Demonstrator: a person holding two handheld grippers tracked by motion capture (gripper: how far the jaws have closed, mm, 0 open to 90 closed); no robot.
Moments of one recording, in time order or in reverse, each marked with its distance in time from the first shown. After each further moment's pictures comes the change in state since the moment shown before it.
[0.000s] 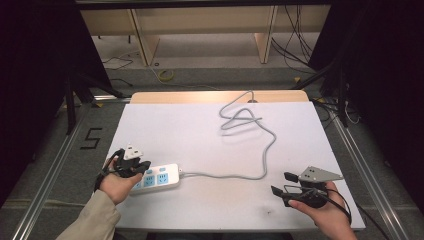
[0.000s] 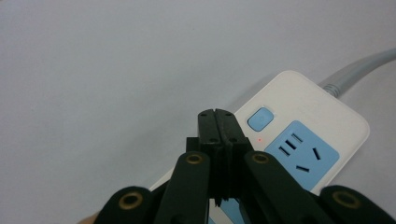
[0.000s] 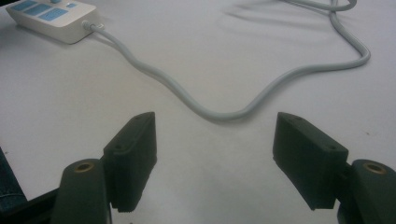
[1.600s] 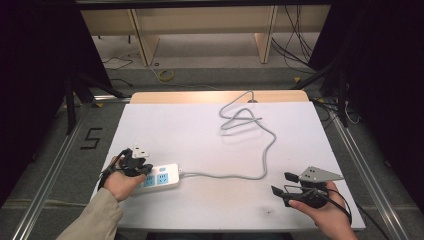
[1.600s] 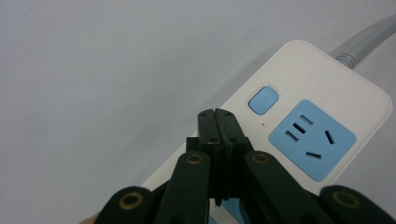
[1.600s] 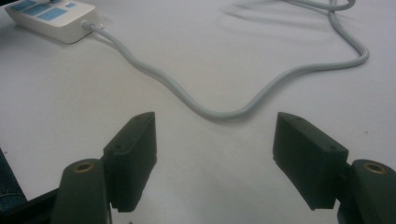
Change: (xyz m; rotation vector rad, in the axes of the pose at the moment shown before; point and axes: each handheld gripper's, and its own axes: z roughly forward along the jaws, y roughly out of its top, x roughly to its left) left arm -0.003 0.003 0.014 0.110 -0.009 0.056; right arm 0.000 0.000 -0.001 0.000 -0.003 -0.001
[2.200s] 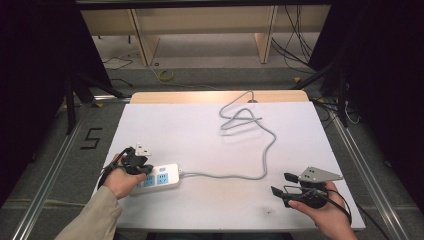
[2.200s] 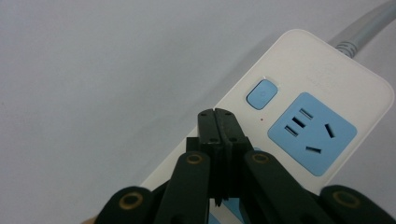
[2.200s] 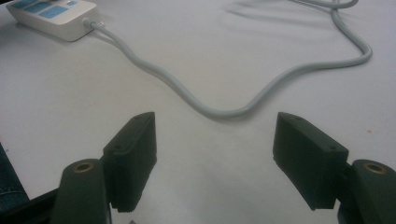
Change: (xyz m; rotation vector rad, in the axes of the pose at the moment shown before) left arm 0.001 0.007 0.002 0.065 -0.020 0.031; right arm 0.001 0.000 0.001 0.006 0.004 -0.001
